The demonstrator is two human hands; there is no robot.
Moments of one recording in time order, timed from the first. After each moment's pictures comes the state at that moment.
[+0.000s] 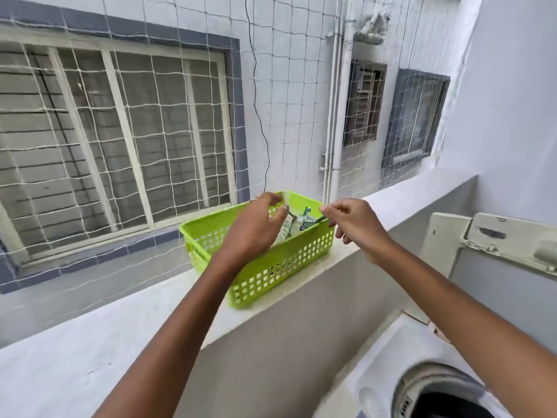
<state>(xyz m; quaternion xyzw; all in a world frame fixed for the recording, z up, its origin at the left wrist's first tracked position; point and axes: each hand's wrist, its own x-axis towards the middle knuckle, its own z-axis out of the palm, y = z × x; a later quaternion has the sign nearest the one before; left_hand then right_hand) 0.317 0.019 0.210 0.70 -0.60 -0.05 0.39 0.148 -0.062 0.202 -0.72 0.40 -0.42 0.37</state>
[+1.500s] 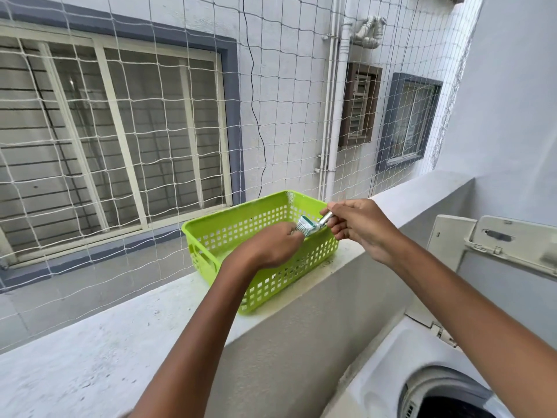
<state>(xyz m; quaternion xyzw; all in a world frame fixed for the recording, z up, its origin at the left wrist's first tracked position) 0.316 0.011 0.198 0.66 -0.68 -0.16 0.25 0.160 -0.061 0.210 -0.65 0.36 -0.42 0.52</state>
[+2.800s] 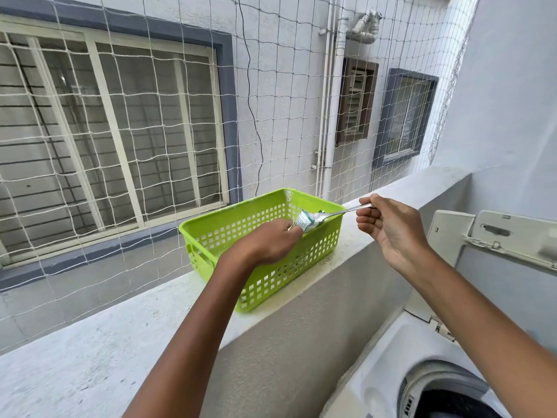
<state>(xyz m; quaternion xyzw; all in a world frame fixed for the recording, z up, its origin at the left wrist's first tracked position) 0.321 0.008 0.196 0.65 -0.69 -0.18 0.26 0.133 -0.055 0.201 -0.46 0.32 -0.60 0.57</state>
